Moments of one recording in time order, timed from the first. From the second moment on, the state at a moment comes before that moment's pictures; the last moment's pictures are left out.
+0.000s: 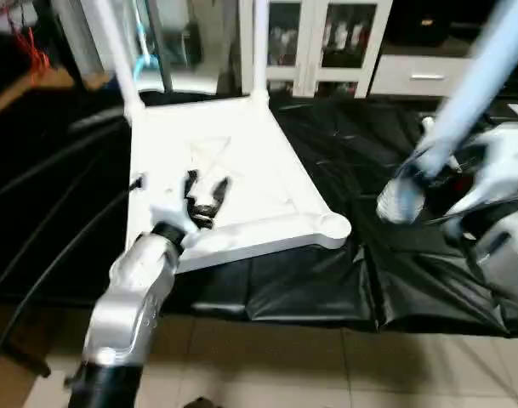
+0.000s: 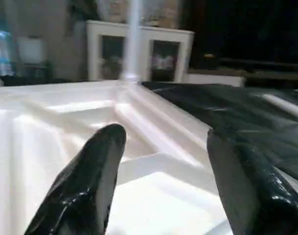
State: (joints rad) left arm -0.17 0.15 0.01 -0.11 -0.23 0.22 -0.14; right arm -0.20 -0.52 -0.11 -0.47 0.59 0.71 0.06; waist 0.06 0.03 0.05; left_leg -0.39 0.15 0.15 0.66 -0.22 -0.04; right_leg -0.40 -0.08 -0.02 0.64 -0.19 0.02
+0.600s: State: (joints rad) left arm -0.07 0.13 -0.18 -0.27 -0.06 0.26 -0.12; right arm -0.02 -0.44 0.05 -0.47 0.36 0.49 0.08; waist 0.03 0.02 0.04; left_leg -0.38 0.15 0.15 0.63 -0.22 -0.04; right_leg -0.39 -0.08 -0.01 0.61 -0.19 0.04
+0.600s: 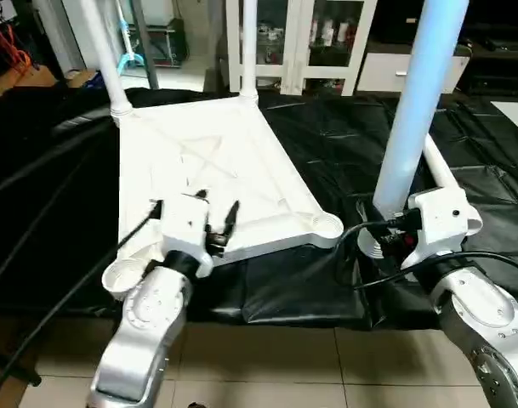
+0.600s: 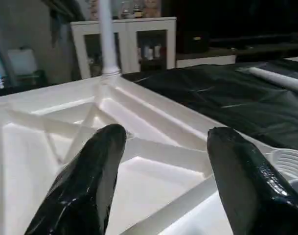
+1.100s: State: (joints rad) left arm -0.07 0.13 -0.19 -0.28 -0.04 0.26 -0.13; right arm -0.02 -0.44 0.05 -0.44 0.35 0.48 0.16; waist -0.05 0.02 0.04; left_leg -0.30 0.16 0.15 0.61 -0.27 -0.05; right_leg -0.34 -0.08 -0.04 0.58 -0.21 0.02
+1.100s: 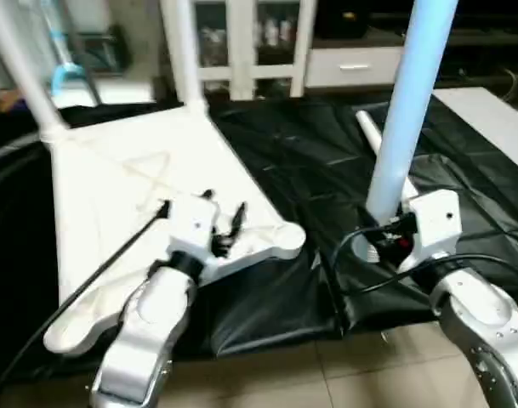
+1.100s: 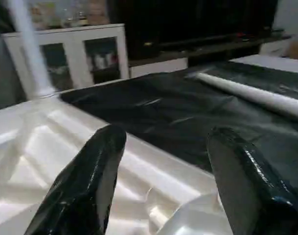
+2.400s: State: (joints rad) left arm -0.09 0.15 -0.16 -0.29 -0.03 0.26 -0.17; right arm 0.01 -0.40 0.02 -0.43 0.32 0.46 0.27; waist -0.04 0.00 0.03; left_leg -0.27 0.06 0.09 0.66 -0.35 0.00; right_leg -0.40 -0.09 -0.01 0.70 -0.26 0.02
